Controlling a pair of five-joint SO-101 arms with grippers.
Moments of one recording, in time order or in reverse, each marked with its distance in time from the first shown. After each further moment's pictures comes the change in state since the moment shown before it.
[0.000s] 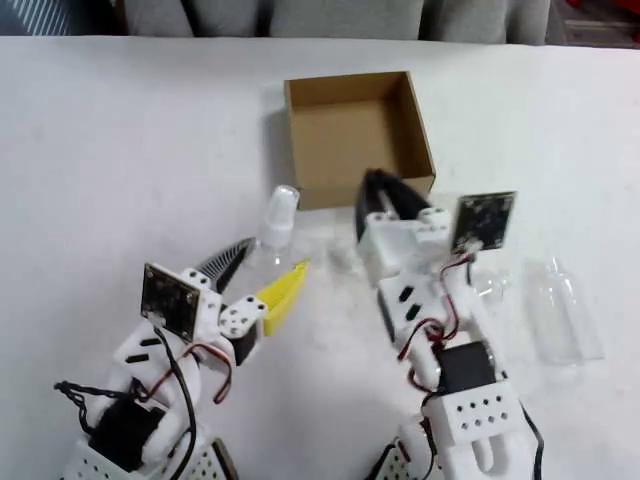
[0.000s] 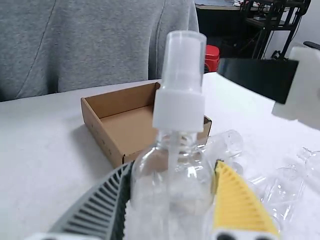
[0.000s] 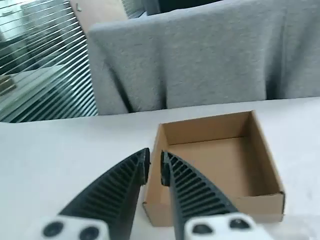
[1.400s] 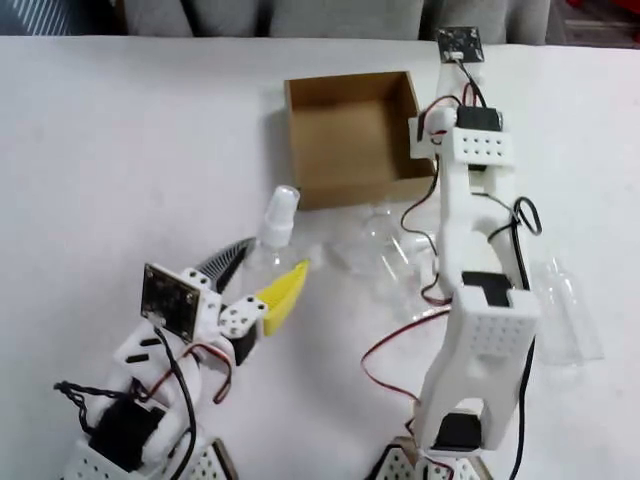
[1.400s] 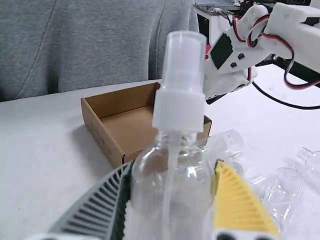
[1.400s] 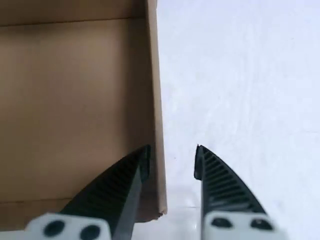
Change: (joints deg) left arm 0.0 0.0 0.0 0.0 0.0; right arm 16.3 101.4 -94.0 40.5 21.8
